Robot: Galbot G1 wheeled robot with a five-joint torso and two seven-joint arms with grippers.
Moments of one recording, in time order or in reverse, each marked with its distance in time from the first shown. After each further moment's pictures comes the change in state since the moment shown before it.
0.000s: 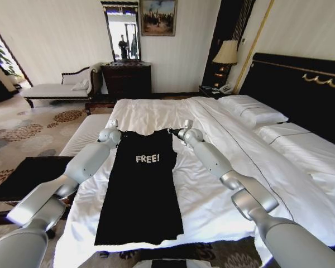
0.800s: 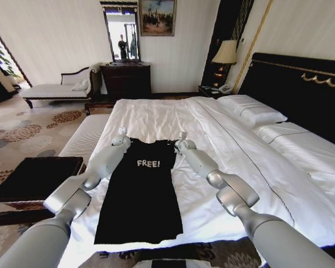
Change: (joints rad) left arm -0.023 -0.172 0.008 0.270 0.125 -0.029 0.046; right arm 0.006 0.110 0.007 -0.266 -0.170 0.091 -0.096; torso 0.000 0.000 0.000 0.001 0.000
